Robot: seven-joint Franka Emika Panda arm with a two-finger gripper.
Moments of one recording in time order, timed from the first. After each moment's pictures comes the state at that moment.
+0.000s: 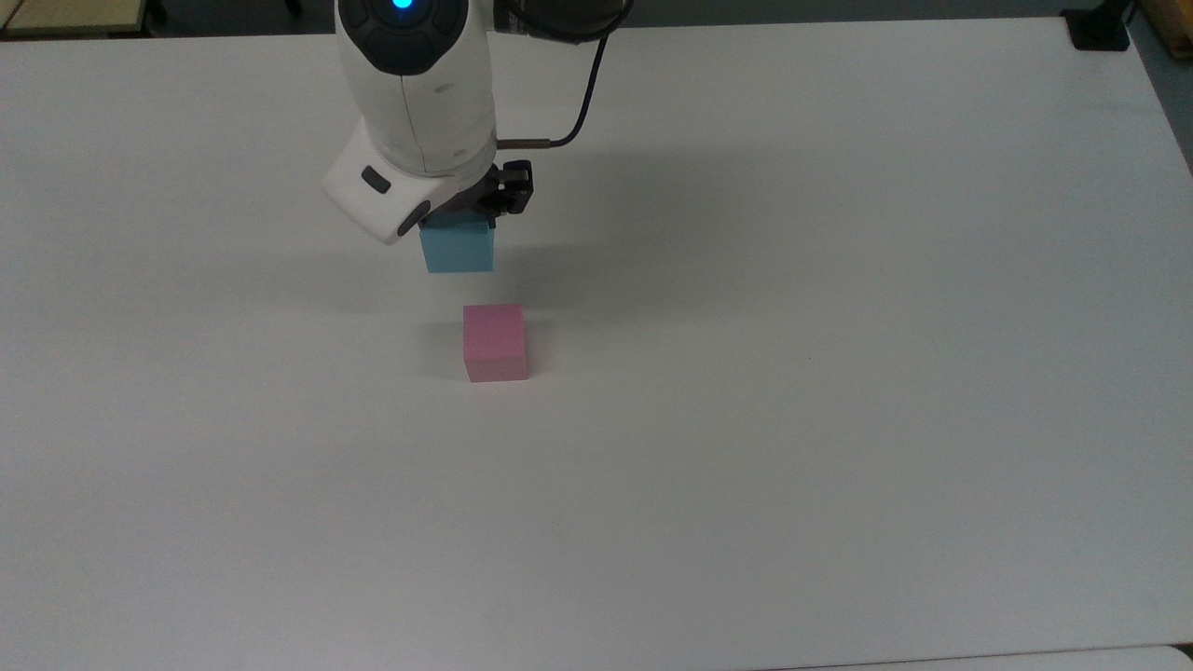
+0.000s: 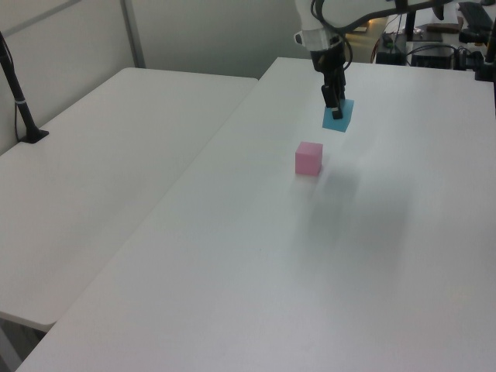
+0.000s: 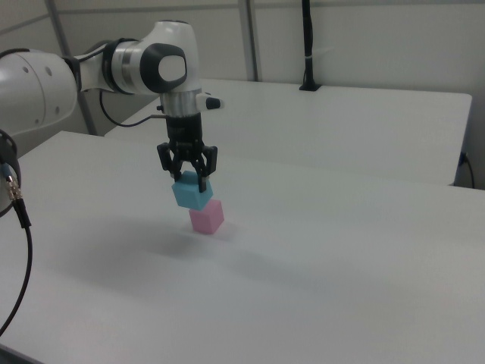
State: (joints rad) arm 0.07 0.45 -0.09 -1.34 -0.04 1.57 -0.13
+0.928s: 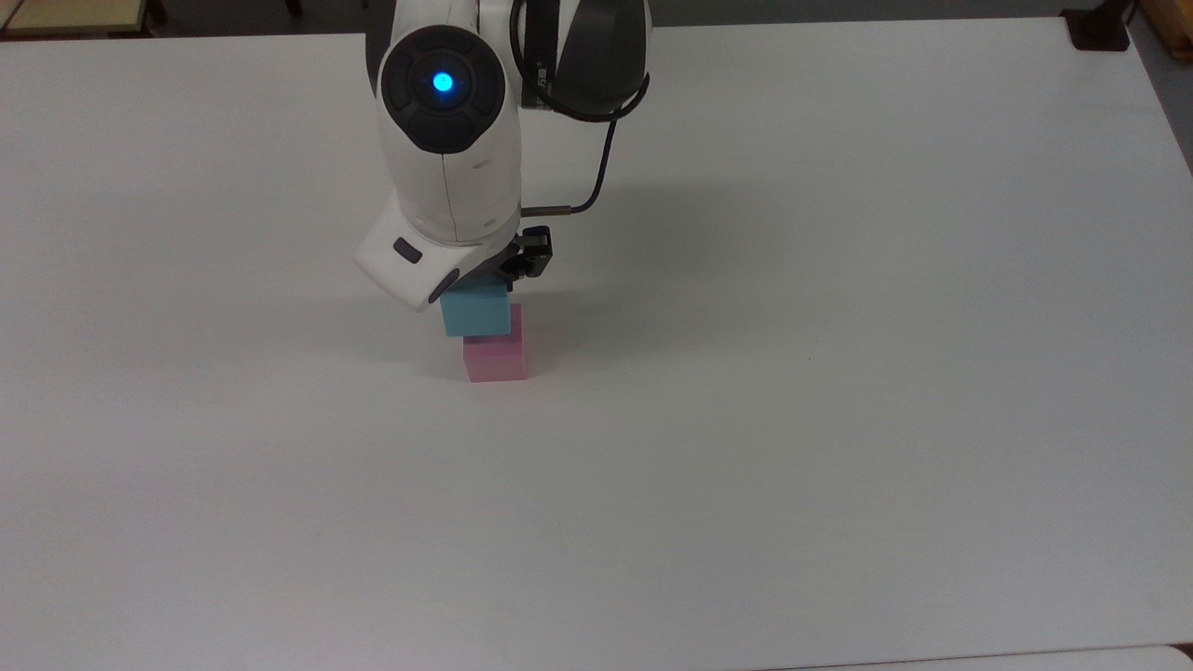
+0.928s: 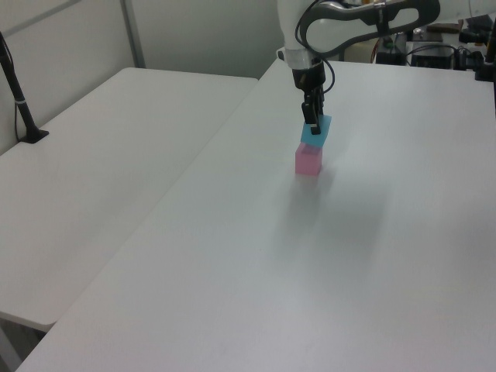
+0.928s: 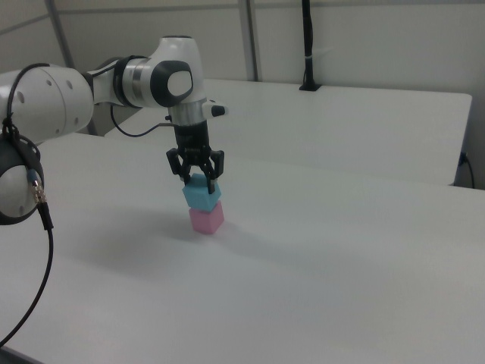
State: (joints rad) arm 0.08 0.57 -0.08 -1.25 -0.04 1.67 -0.13
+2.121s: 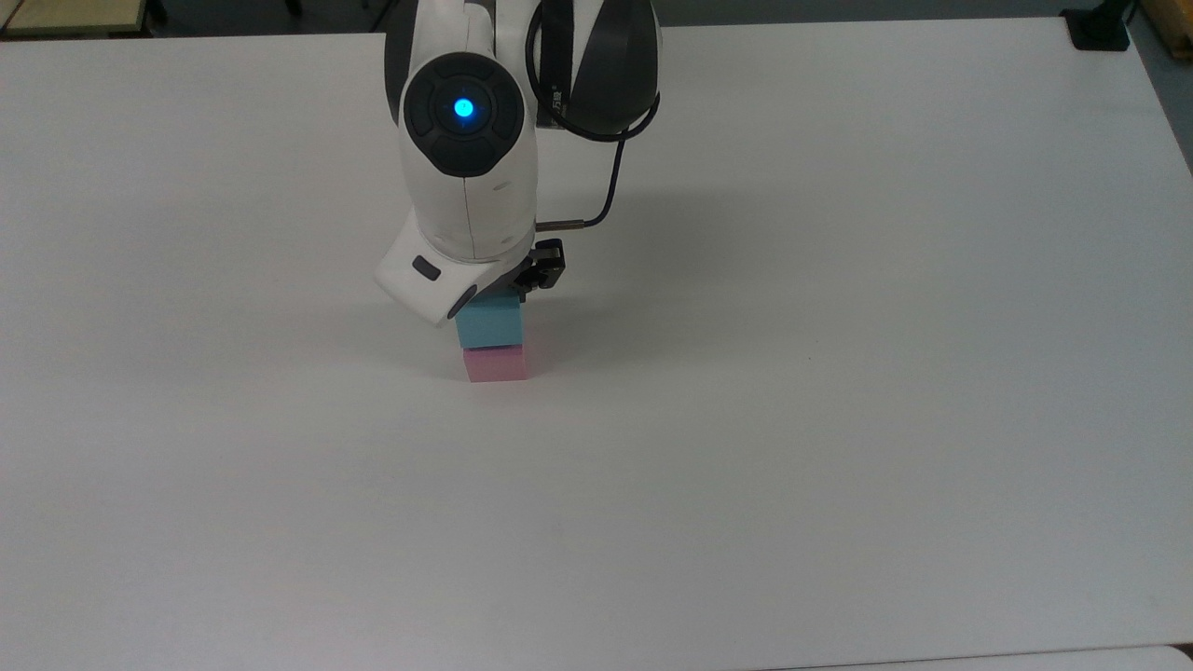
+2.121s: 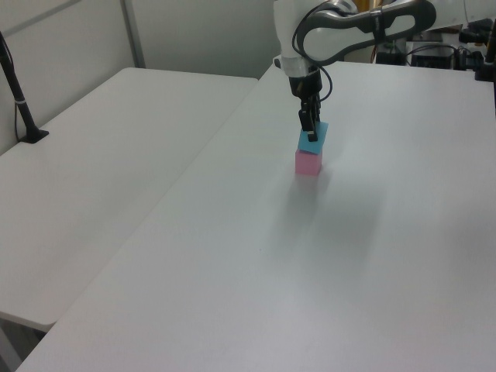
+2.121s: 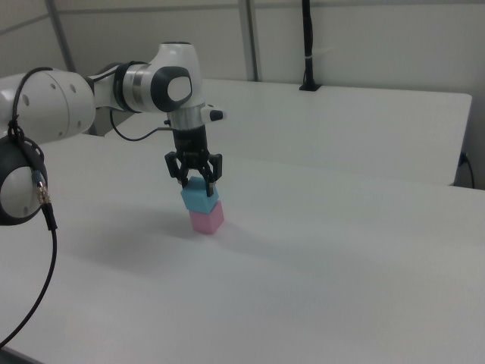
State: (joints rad) arm 0.08 0.59 -0.06 -1.25 -0.04 1.69 -0.13
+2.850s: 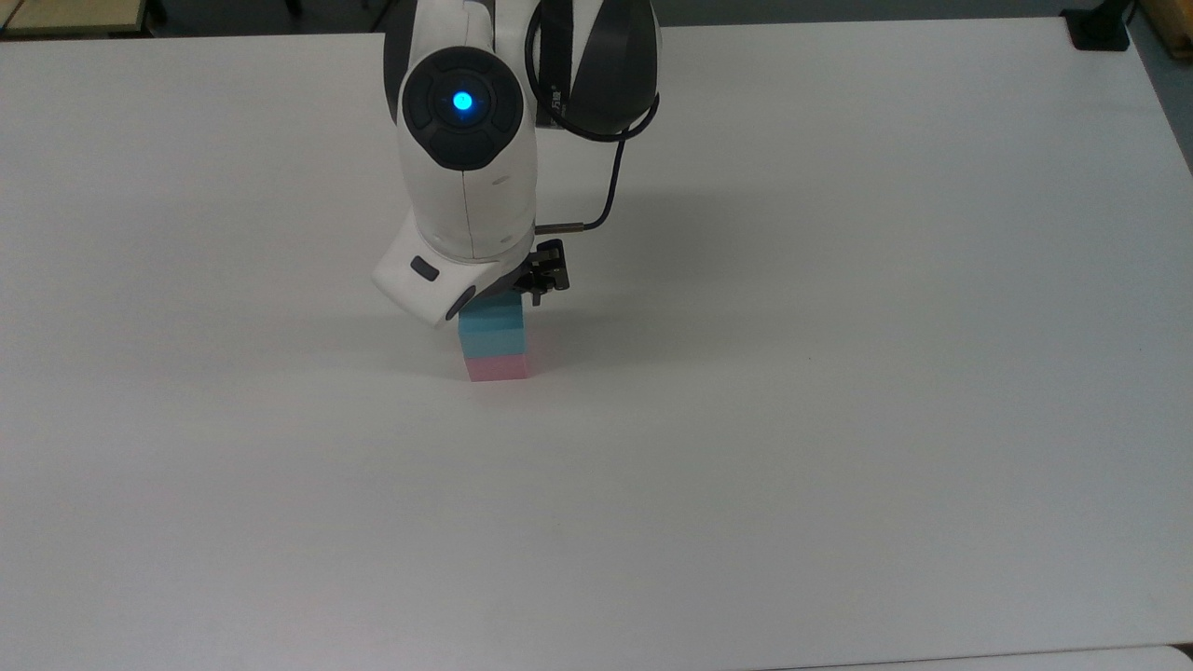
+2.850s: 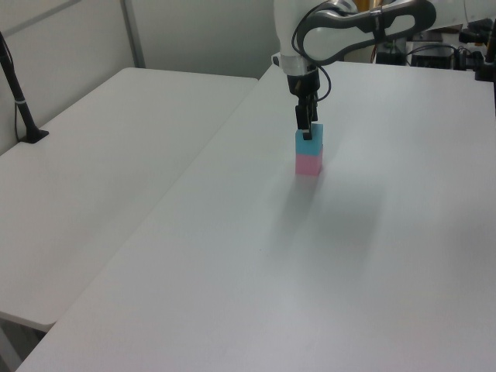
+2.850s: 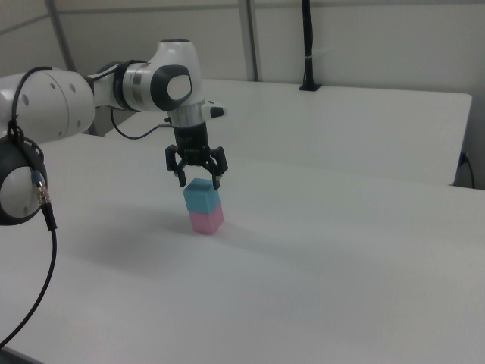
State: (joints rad) arm 0.08 0.59 -0.06 -1.25 -0.04 1.72 -0.13
